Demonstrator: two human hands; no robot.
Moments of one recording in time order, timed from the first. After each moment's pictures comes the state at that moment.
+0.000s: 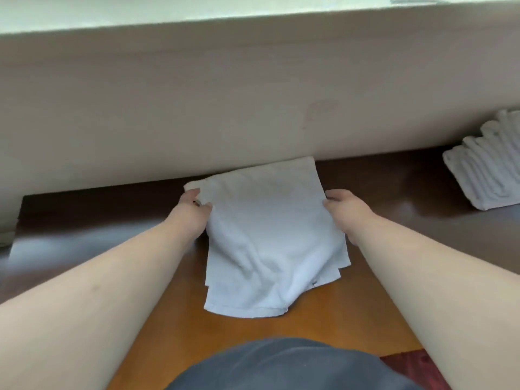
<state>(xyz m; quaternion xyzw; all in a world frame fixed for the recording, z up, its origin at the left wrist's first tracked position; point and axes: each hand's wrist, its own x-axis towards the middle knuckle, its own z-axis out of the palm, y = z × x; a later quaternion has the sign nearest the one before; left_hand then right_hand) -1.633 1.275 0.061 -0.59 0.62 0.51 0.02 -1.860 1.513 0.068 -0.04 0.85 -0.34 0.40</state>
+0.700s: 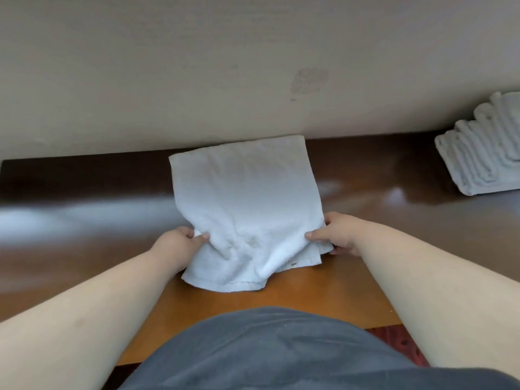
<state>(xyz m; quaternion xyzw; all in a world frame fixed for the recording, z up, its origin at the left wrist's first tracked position) -1.569 1.349 0.036 -0.57 0.69 0.39 0.22 -1.844 1.576 0.038 -0.05 0.81 -0.19 0.56</state>
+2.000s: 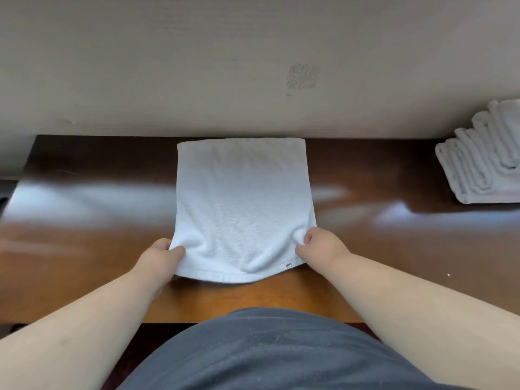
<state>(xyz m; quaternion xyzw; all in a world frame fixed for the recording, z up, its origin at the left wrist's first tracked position) -1.514 1.426 0.042 -0.69 0.53 0.50 0.03 -1.797 1.613 0.049 -0.27 0.86 -0.06 0.42</state>
